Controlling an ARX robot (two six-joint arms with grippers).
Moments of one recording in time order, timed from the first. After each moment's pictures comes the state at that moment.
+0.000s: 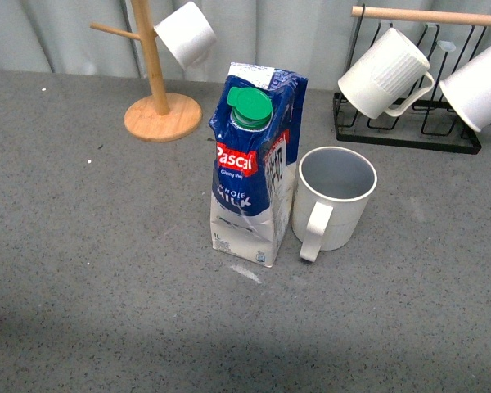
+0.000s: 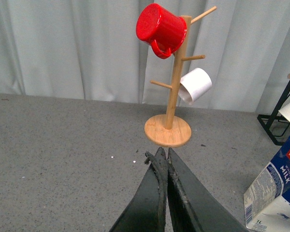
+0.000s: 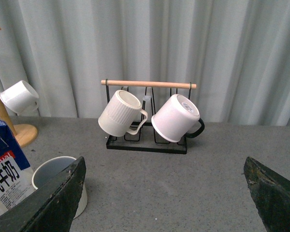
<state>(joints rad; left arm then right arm) 0.00 0.70 0.02 0.68 0.00 -0.01 0.00 0.00 0.01 0.00 0.00 0.00</state>
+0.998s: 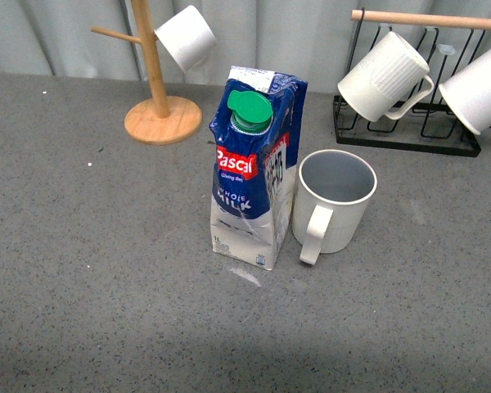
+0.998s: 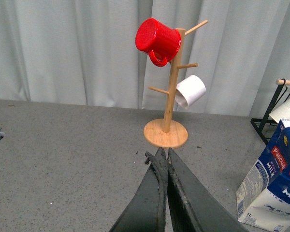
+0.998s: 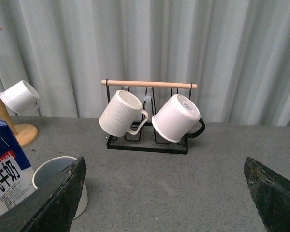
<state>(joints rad) 0.00 0.22 0.02 0.22 0.00 -0.01 0.00 0.00 0.01 0.00 0.00 0.00</state>
